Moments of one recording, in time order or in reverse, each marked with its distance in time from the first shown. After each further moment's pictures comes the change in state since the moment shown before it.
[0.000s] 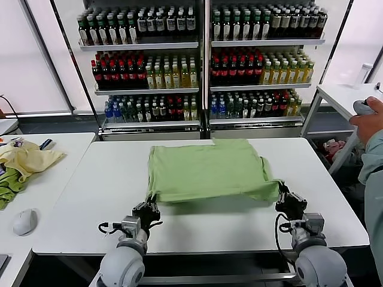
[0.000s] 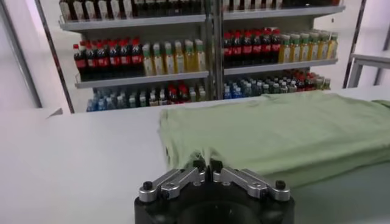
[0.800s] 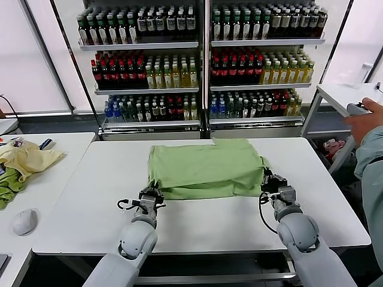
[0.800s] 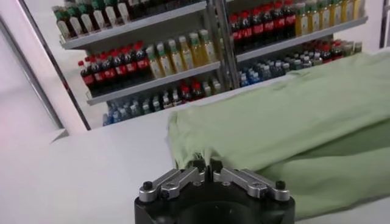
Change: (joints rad) left arm -0.240 -0.047 0.085 0.308 0.140 0.005 -0.008; right arm 0.266 -0.007 -0.187 -0.276 -0.056 -0.014 -0.020
